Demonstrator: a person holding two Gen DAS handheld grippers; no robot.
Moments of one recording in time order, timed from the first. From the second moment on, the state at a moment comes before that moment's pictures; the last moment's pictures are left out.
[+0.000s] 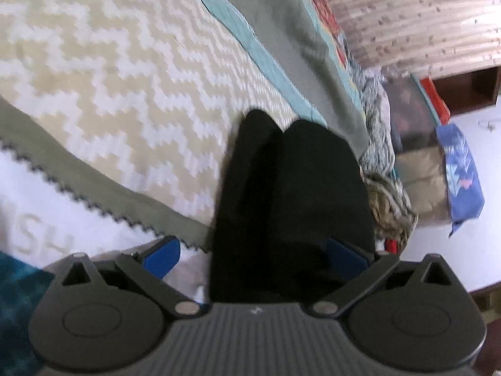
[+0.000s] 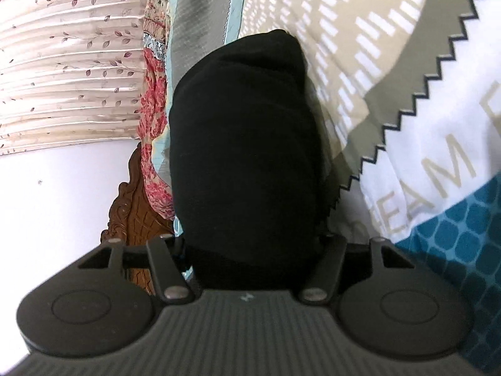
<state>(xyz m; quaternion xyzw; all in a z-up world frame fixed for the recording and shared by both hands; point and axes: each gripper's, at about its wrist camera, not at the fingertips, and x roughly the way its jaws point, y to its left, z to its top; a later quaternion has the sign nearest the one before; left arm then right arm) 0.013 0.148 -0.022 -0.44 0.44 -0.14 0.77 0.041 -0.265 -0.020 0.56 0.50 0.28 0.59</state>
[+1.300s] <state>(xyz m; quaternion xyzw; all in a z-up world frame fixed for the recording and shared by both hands) 0.093 0.093 0.126 -0.32 0.31 -0.20 0.87 0.094 -0.193 0.118 0.19 0.30 0.39 0.85</state>
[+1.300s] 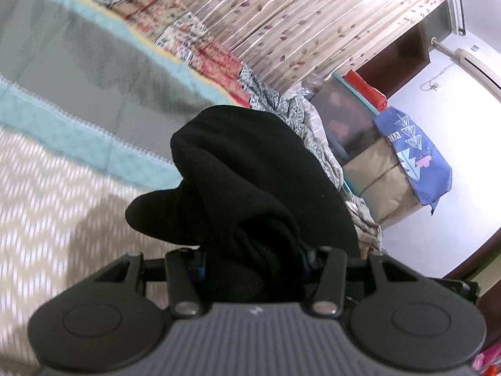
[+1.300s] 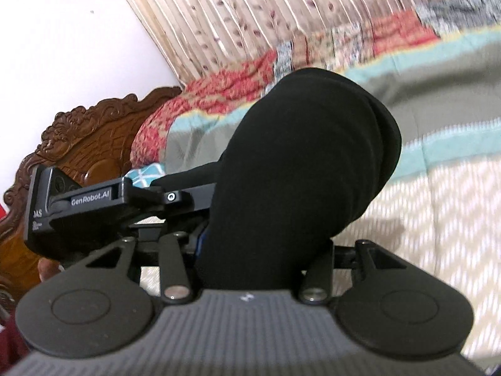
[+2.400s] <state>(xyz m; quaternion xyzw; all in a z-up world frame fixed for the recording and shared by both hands) 0.163 0.075 0.055 -0.18 0.43 0.03 0.89 0.165 -0.208 0.043 0.21 0.41 0.22 0.86</state>
